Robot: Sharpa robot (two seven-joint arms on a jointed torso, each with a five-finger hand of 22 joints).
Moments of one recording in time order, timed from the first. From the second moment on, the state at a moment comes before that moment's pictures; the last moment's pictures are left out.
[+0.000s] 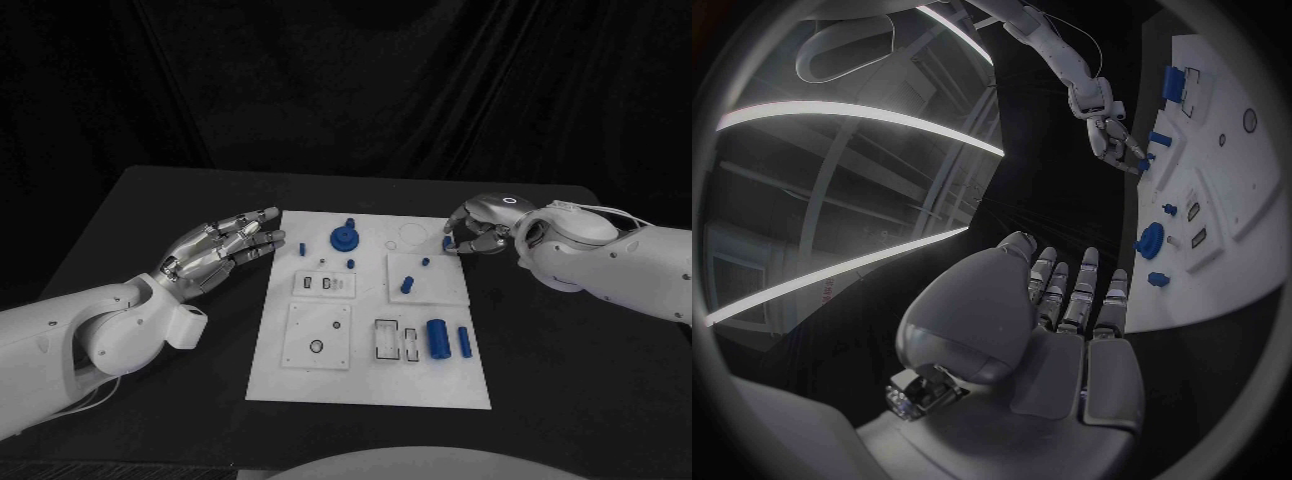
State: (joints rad) left arm 1.19 -1.00 -0.21 1.55 -0.08 0.17 0.58; left_hand 1.52 0.24 0.00 0.26 0.63 0.46 0.09 0.08 0.03 0.15 0.07 0.29 0.04 0.25 0.18 0.45 0.07 0.15 0.12 0.28 0.08 0.03; right arm 1.26 -0.94 -0.21 1.34 -1.55 -0.34 -0.05; right_hand 1.33 -0.14 0.09 0.29 0.30 0.88 0.06 0.15 0.20 1.46 -0.02 1.55 1.30 1.46 -0.08 1.55 1.30 0.07 1.46 0.03 1.40 1.29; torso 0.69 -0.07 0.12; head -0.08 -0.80
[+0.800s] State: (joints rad) left arm 1.19 -1.00 -0.21 1.55 -0.08 0.17 0.57; left_hand 1.52 0.24 0.00 0.26 0.63 0.46 0.09 0.08 0.03 0.15 0.07 0.29 0.04 0.25 0.18 0.45 0.07 0.15 0.12 0.28 0.08 0.03; right arm 1.26 -0.93 -0.21 1.33 -1.55 -0.33 -0.05; right_hand 1.35 -0.13 0.11 0.27 0.30 0.92 0.06 0.19 0.23 1.46 -0.02 1.55 1.30 1.46 -0.08 1.55 1.30 0.07 1.46 0.03 1.40 1.29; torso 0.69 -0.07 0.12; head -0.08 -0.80
